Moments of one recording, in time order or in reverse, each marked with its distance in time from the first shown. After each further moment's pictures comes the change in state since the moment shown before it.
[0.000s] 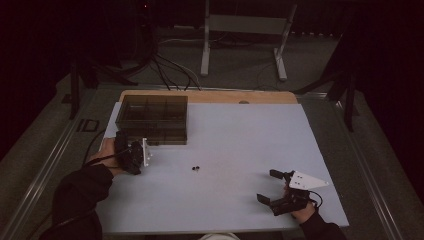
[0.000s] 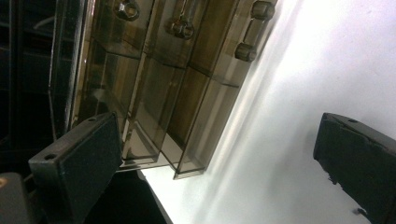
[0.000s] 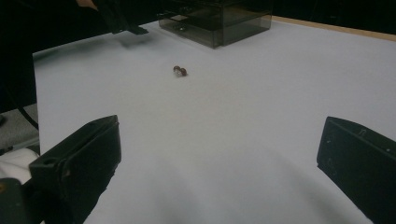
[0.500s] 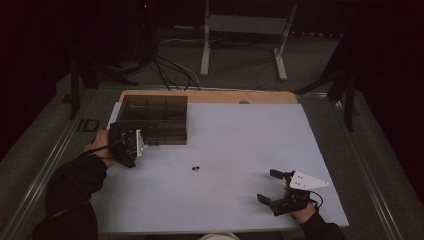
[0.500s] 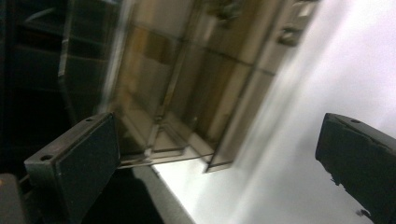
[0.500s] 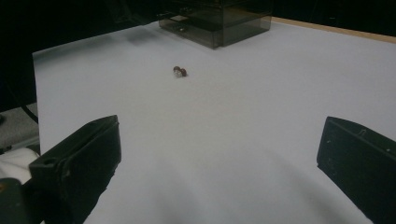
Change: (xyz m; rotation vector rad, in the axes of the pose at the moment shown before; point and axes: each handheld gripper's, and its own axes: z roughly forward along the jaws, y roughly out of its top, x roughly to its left) left arm 0.029 -0.010 0.005 0.005 -0.021 -0.031; right arm 0.001 0.001 -0.001 -0.003 -0.001 -0.004
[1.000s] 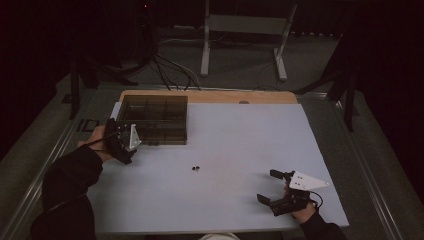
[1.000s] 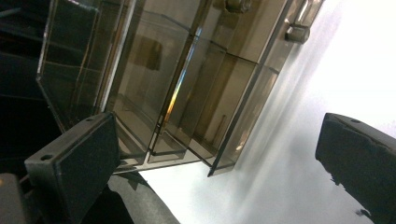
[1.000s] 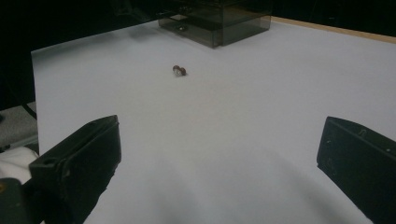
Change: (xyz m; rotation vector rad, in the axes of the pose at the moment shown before) left arm 0.018 -0.011 0.010 -0.051 -0.129 -0.011; right arm 0.000 -0.001 0.000 0.005 -0.003 -0.008
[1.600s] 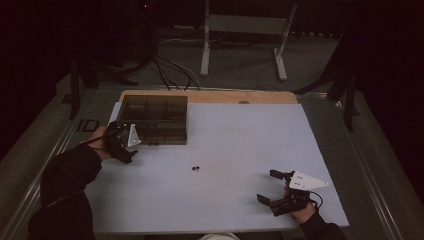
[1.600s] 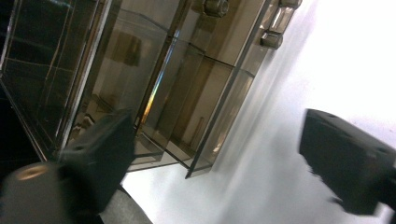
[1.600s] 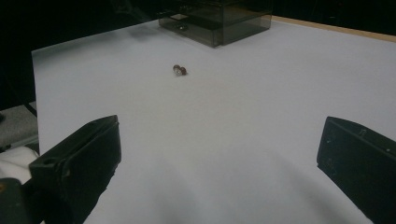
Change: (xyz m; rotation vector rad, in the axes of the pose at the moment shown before) left arm 0.003 -0.001 0.000 -0.015 -0.115 -0.044; right arm 0.000 0.000 0.000 0.002 0.002 0.003
